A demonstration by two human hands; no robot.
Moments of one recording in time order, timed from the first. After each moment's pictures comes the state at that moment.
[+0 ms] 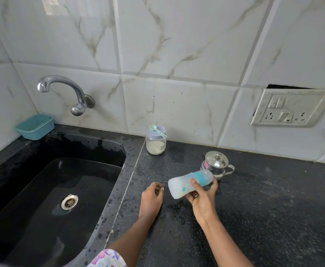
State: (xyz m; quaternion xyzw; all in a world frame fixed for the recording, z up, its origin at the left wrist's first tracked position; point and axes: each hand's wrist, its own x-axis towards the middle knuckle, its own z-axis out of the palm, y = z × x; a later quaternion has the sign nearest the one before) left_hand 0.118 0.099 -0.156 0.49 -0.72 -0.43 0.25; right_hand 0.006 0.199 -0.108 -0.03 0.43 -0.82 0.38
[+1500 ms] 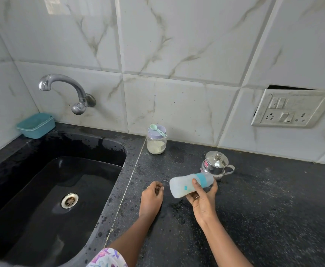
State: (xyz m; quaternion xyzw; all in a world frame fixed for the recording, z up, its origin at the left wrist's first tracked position) left_hand 0.119 0.100 -0.157 0.48 -0.72 -0.43 0.26; right_hand 0.006 0.201 -0.112 -0.02 0.43 -0.82 0.38
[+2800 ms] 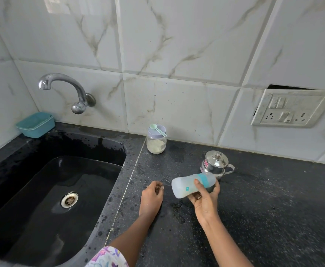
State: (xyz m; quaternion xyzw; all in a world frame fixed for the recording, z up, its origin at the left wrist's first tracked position) left_hand 0.118 0.100 -0.154 0.48 -0.72 -0.43 0.25; right_hand 0.004 0.203 -0.111 0.00 0.43 -0.82 0.37
